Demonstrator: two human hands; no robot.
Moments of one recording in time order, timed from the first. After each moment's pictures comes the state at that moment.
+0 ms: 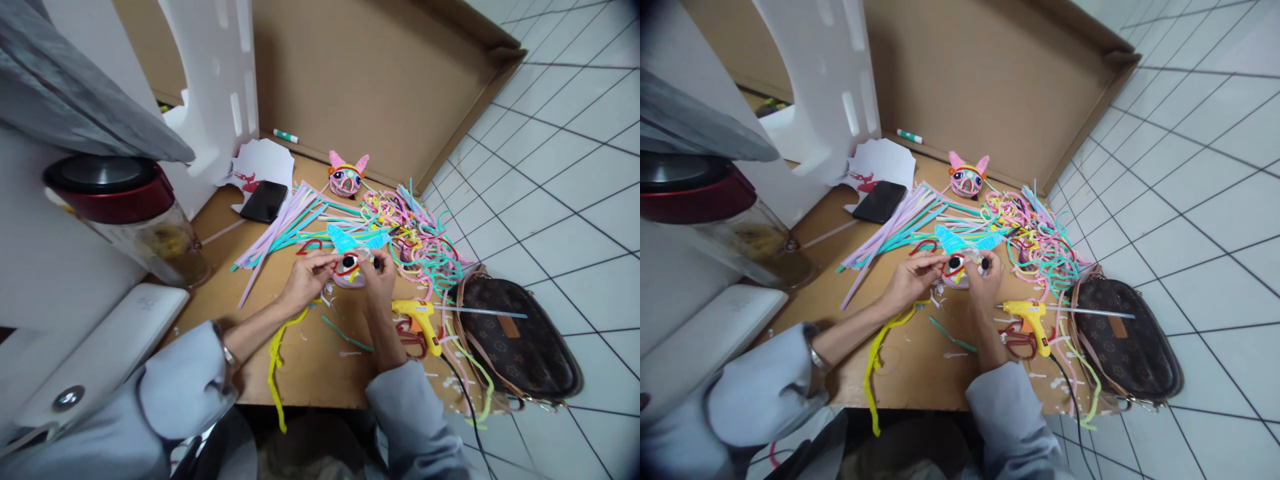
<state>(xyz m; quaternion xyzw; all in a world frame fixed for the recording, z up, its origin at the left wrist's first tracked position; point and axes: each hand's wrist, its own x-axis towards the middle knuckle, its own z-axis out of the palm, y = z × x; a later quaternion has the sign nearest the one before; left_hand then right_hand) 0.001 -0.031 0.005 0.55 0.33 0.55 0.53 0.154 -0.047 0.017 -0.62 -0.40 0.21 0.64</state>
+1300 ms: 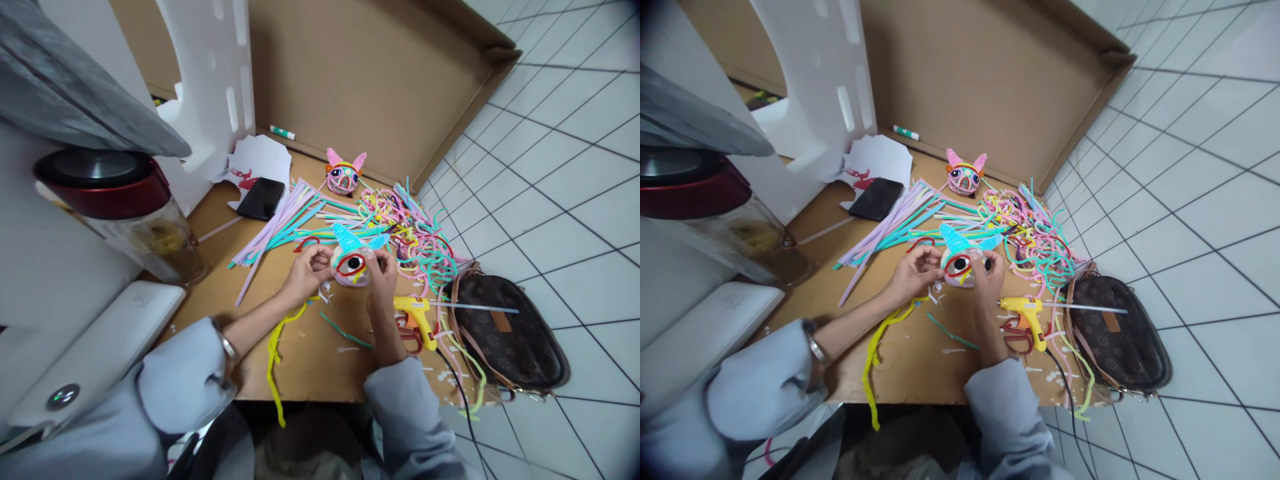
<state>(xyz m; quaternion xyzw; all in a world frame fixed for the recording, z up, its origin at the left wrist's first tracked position) 0.006 -0.024 -0.008 0.46 0.35 0.55 0.61 0.163 -0.052 0.023 -0.60 -0.40 0.23 0.65</state>
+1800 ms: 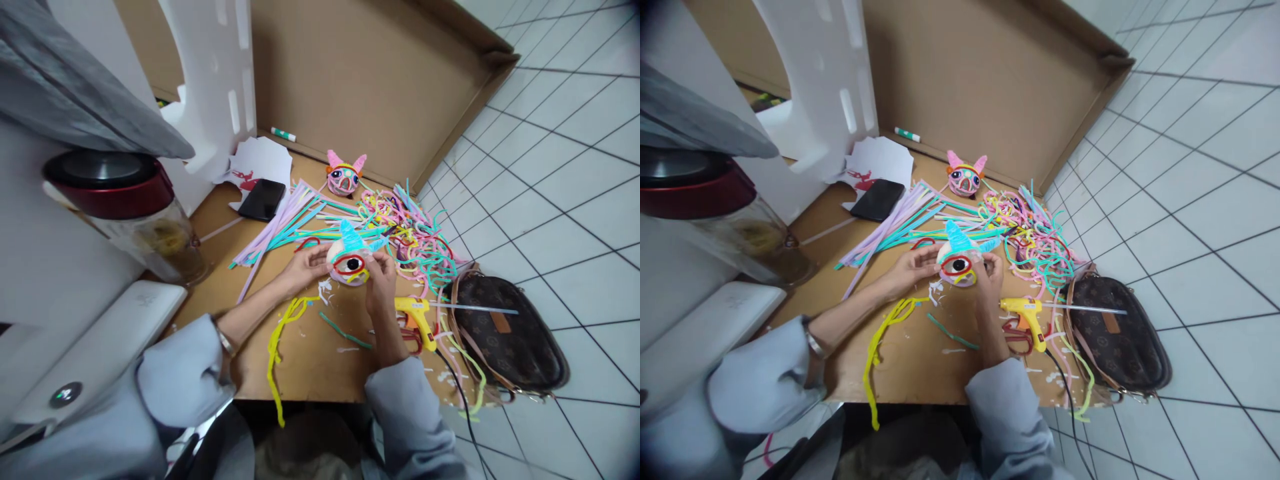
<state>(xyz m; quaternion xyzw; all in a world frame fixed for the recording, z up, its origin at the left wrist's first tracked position) -0.007 -0.006 -0.015 0.48 0.23 0.47 0.71 0.158 -0.056 0.029 -0.55 -0.35 0.34 0.68</state>
